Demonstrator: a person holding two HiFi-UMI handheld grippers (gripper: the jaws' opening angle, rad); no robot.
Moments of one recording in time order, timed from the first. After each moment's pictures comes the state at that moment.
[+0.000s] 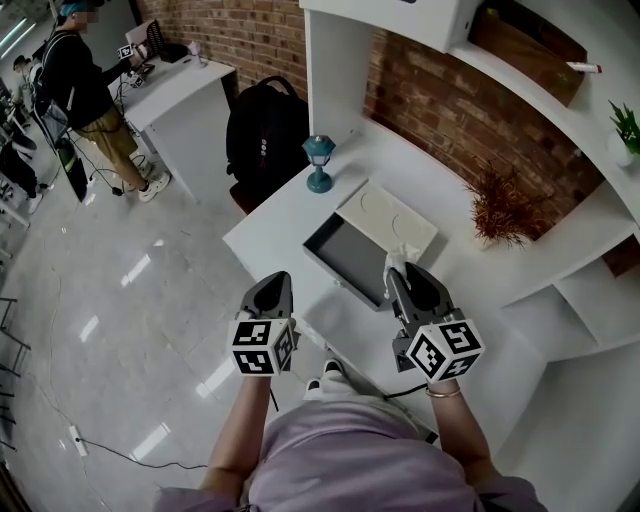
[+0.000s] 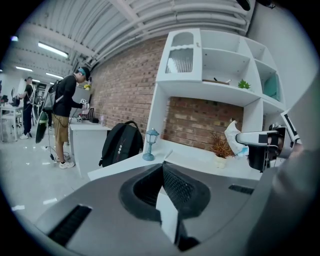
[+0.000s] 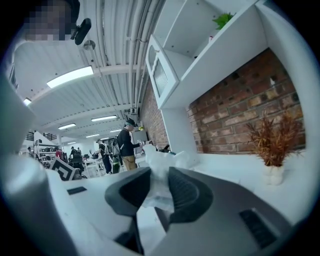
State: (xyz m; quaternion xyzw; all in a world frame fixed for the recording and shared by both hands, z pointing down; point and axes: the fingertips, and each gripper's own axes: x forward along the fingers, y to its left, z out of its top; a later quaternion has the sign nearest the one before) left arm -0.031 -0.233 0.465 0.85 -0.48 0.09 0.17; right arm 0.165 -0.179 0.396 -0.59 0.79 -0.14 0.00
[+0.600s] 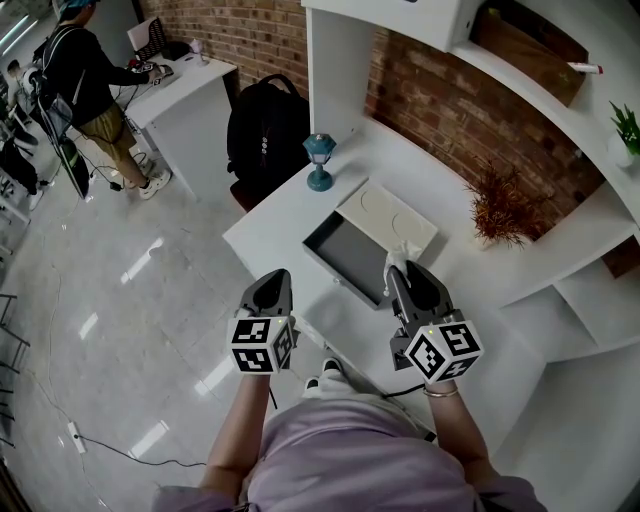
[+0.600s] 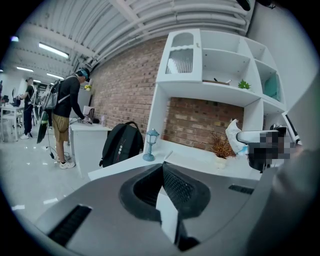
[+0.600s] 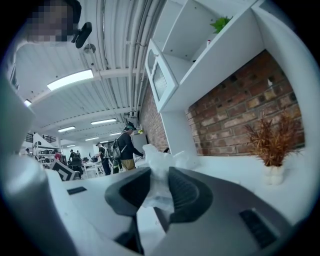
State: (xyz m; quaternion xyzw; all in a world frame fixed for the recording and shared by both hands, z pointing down) left arm -0.031 -0.232 0.463 0.85 -0.49 0.09 0.17; right arm 0.166 -0.178 0.391 -0.60 0.79 -0.13 0.02
